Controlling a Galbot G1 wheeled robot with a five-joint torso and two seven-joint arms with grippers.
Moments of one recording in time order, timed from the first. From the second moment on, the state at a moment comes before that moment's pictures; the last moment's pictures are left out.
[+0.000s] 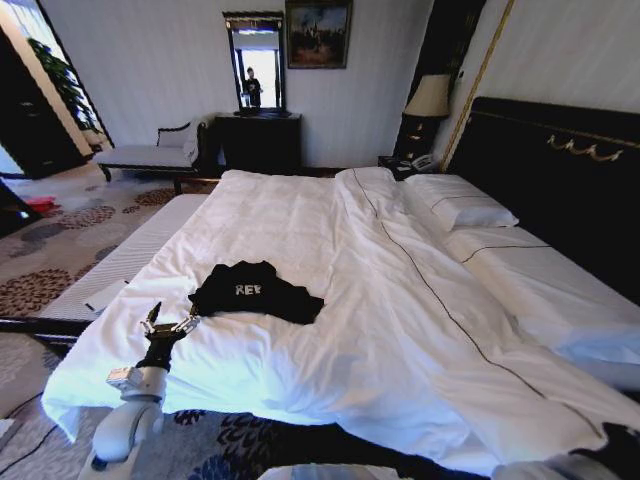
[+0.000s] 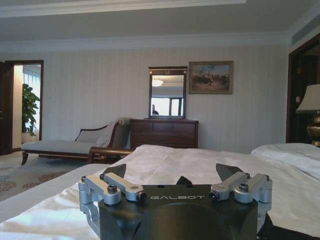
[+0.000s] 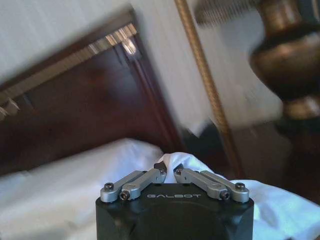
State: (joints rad) left arm 1.57 -1.23 -0.80 -2.00 -0.46 -0.12 0.02; right arm -1.90 1.61 0.94 2.36 0.65 0.24 1.03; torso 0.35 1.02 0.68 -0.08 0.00
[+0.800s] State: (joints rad) left arm 1.56 -1.23 -0.80 -1.94 -0.44 -0.11 0.01; right arm -1.94 1.61 0.93 2.01 0.74 0.25 0.94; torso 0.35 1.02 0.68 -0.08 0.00
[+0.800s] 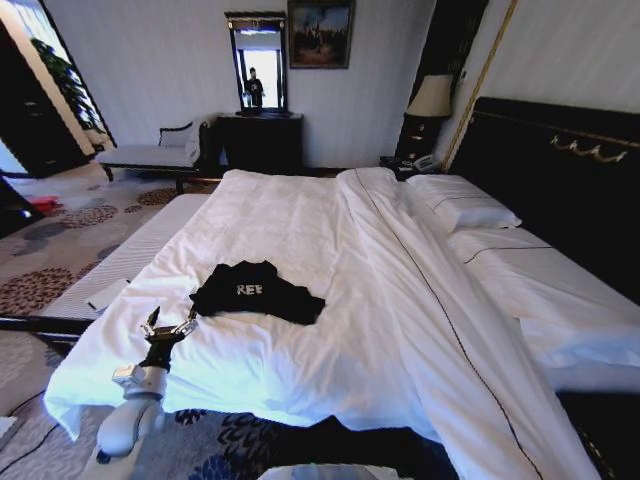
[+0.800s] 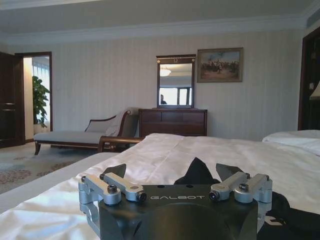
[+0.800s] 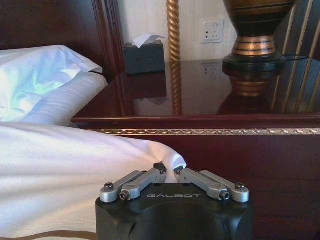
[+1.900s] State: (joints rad) left arm 1.65 -1.26 -0.88 -2.07 -0.45 -0.07 -0.01; right arm -1.87 1.44 1.07 2.51 0.66 0.08 0.88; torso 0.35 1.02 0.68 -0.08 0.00
